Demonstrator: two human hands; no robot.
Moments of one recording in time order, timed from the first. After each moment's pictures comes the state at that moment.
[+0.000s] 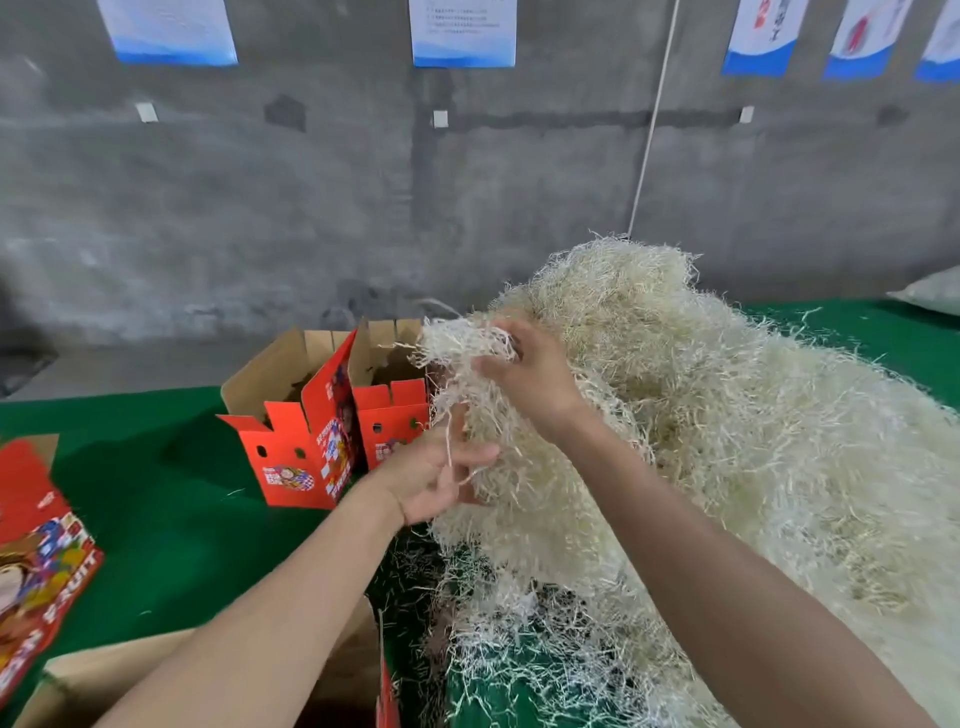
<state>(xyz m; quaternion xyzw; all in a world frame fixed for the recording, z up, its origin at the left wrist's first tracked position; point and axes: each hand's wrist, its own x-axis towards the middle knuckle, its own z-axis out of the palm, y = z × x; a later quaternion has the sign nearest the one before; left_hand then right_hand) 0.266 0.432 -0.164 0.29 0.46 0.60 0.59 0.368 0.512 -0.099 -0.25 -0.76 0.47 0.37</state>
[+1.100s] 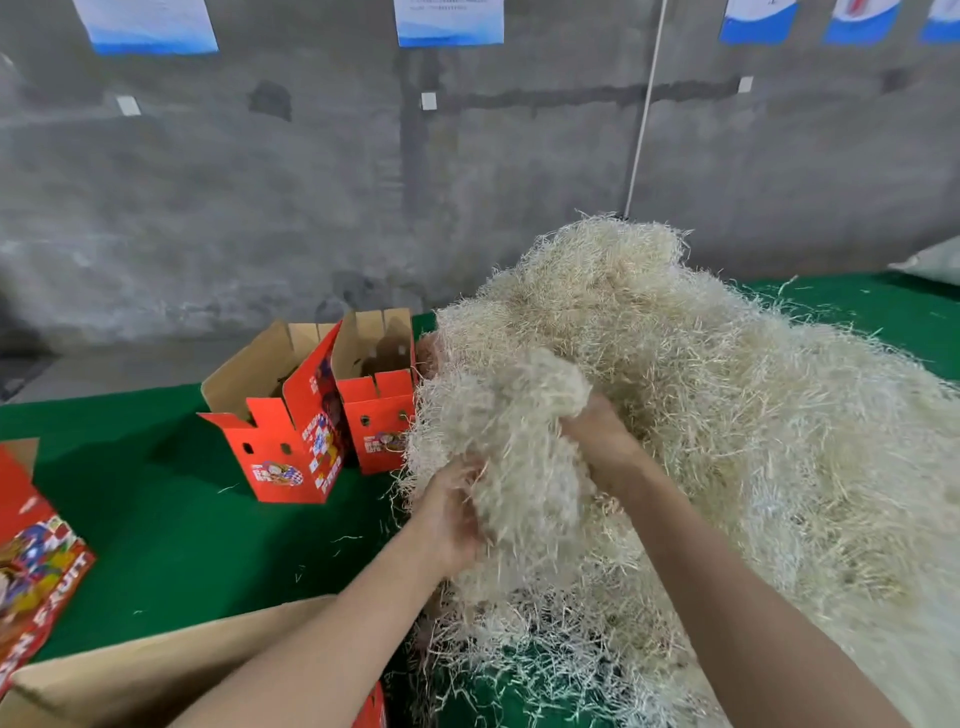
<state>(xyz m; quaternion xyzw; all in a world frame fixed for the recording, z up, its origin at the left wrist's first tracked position) 0.316 0.446 -0.206 0.12 0.46 0.60 0.64 0.433 0.560 -0.168 -0.37 -0.68 0.58 0.26</state>
